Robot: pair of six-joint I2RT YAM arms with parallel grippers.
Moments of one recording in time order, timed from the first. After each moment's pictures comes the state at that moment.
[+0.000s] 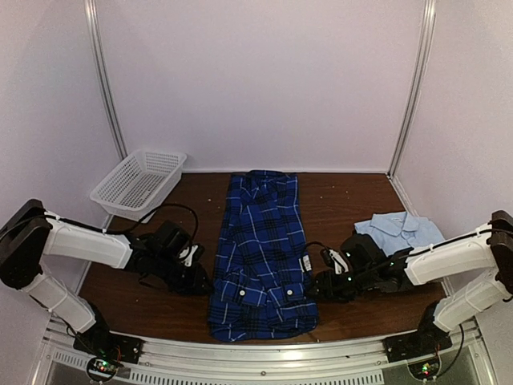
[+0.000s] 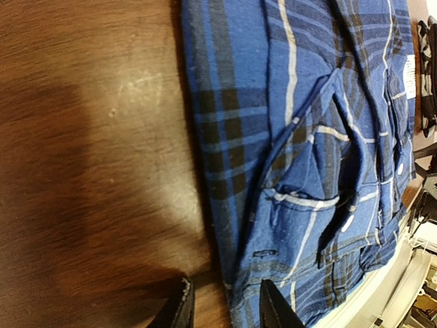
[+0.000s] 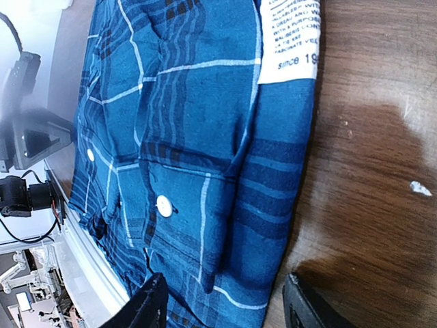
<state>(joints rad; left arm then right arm) -0.76 1.48 0.60 -0.17 0.36 -0.74 0.84 1.35 0.45 0.06 -0.32 0.89</state>
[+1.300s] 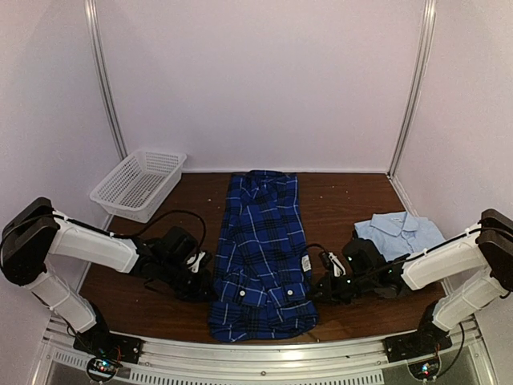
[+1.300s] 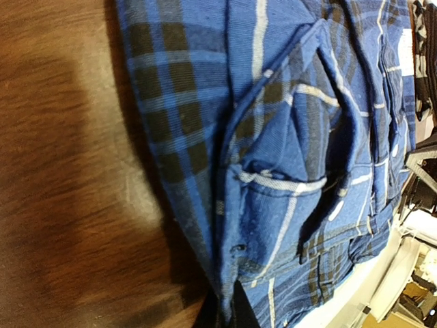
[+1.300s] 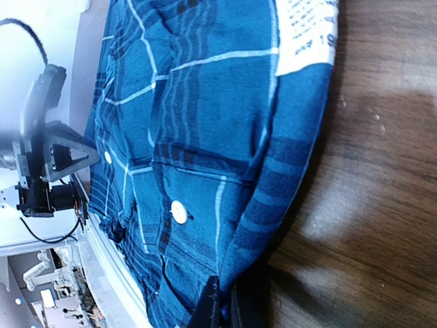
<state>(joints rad) -0.83 1.53 0.60 -0.11 0.41 -0.83 0.84 1.41 0.38 0.27 -0.38 0.97</state>
